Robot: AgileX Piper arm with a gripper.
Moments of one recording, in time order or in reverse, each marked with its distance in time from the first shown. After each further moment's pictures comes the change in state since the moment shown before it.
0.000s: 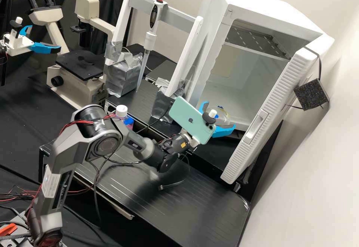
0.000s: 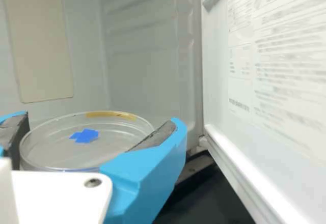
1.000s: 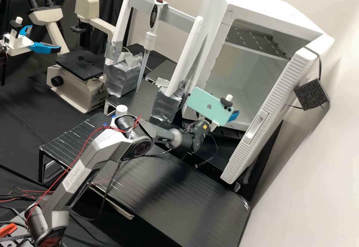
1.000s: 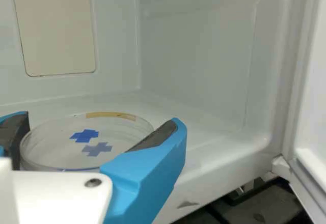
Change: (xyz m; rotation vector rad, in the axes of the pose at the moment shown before) arm 0.104 -0.028 0.011 -0.025 0.053 -0.206
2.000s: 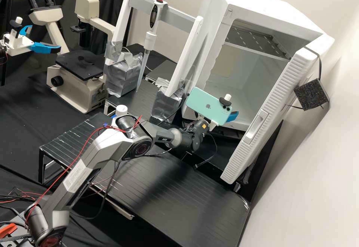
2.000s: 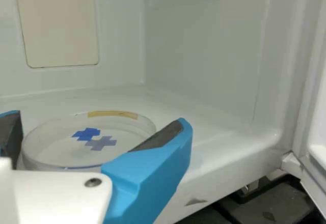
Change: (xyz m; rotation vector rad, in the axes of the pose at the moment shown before) arm 0.004 -0.007 -0.001 -0.009 0.001 -0.021
